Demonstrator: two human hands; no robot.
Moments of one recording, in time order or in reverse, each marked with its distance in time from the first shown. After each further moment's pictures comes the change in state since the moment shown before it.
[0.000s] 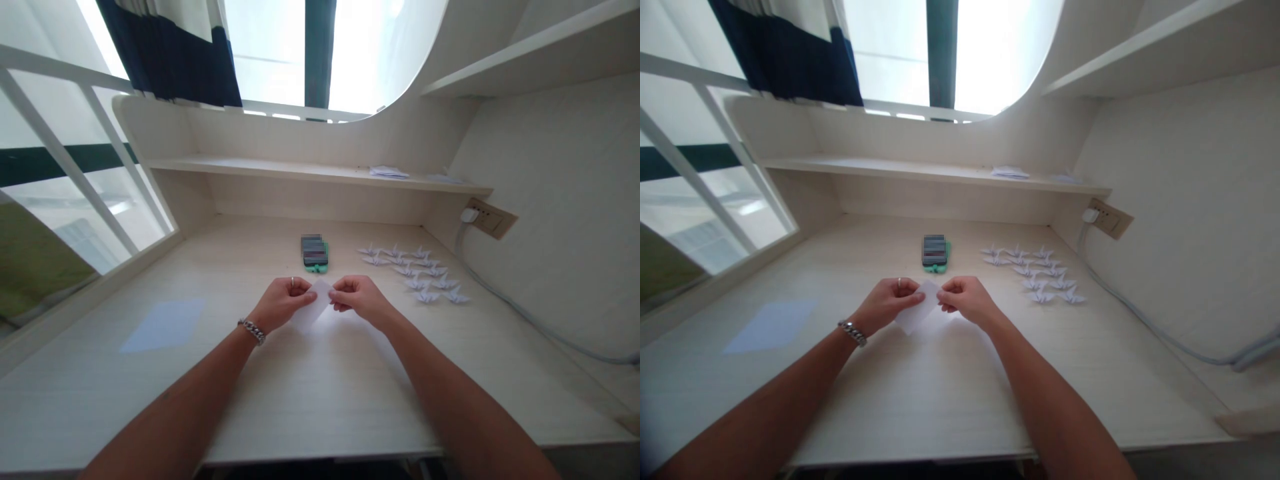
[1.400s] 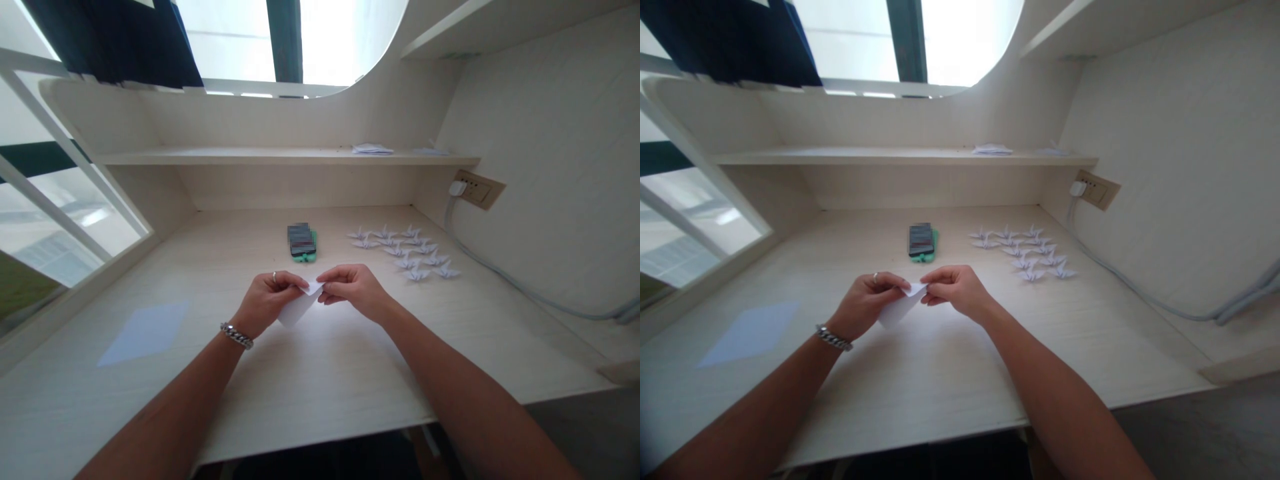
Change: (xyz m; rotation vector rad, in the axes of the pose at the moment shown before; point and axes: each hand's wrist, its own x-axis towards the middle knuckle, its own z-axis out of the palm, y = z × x) left_hand -0.012 0.016 0.014 -0.038 0.083 0.084; right_hand -0.020 -0.001 0.001 0.309 -0.028 -0.050
